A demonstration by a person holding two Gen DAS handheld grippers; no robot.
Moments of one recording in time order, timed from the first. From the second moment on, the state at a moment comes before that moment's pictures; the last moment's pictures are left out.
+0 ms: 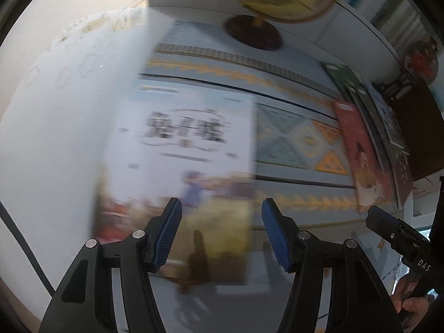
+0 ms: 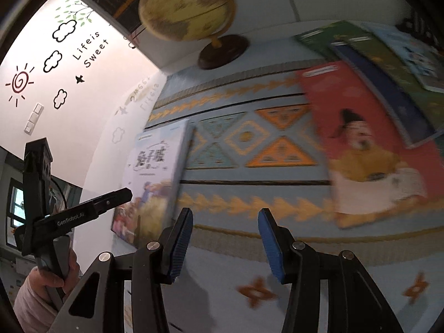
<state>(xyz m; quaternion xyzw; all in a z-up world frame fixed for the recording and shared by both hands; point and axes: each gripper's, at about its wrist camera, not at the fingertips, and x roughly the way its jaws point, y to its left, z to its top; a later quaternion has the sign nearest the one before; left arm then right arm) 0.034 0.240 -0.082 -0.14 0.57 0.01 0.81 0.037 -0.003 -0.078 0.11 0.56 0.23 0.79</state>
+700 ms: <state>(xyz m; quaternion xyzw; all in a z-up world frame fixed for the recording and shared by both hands) 0.119 0.017 -0.088 -0.11 0.56 -0.11 0.81 0.121 -0.249 -0.070 0.16 0.52 0.11 0.83</state>
